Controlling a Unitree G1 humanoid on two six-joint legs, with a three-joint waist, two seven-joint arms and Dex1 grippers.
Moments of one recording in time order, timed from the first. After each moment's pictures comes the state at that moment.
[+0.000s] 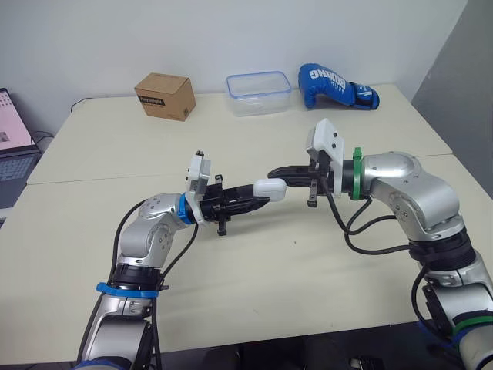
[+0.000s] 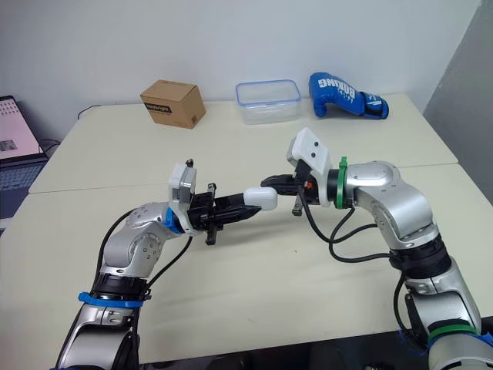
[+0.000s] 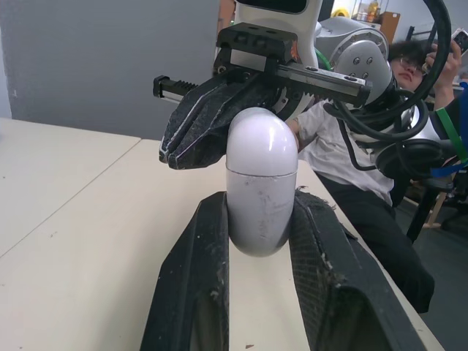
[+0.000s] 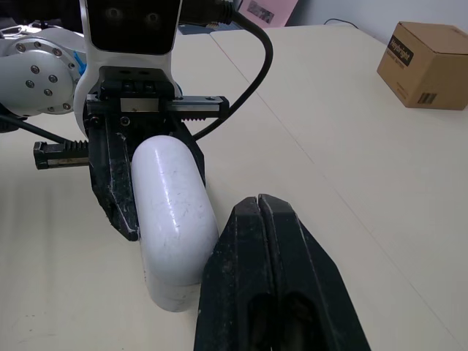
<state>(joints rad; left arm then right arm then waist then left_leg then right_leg) -0.54 0.40 0.01 0.11 -0.59 0.33 -1.29 -0.79 -0.57 0.21 -0.20 0.43 0.70 0.94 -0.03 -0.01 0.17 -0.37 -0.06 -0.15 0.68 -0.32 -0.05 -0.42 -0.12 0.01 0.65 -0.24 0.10</state>
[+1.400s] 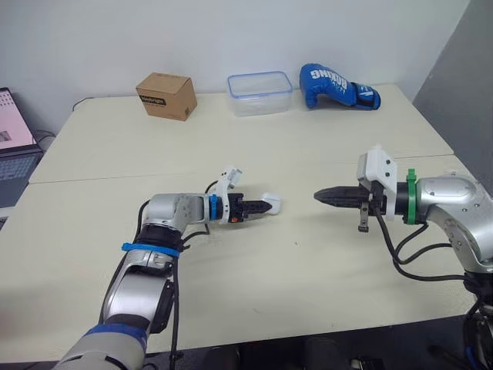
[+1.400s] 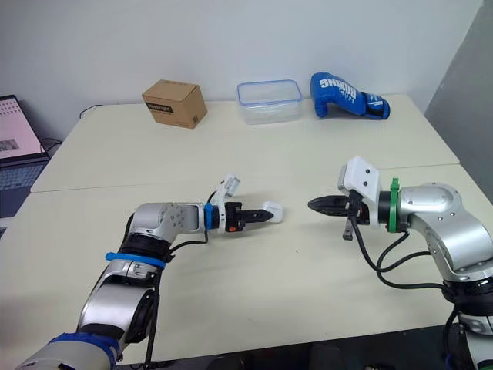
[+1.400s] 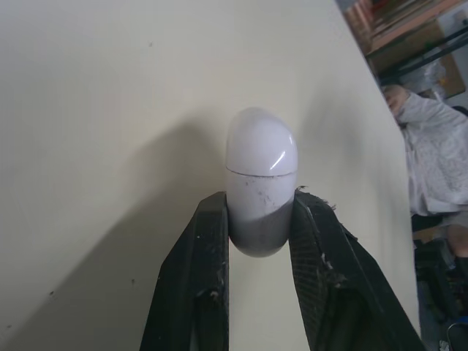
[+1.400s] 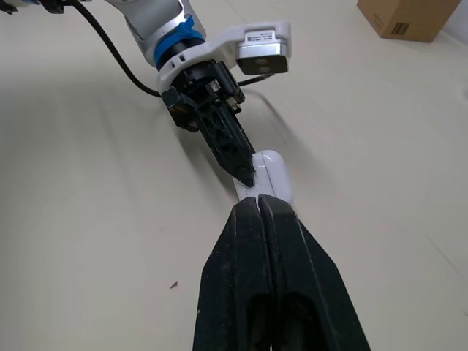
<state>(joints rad) -0.84 0.33 -0.05 0.59 -0.50 1.00 -0.90 -0.50 -0.82 0.05 -0.34 0.44 0.61 1.04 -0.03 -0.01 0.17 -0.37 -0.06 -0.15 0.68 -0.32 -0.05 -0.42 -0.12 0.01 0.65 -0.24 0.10</state>
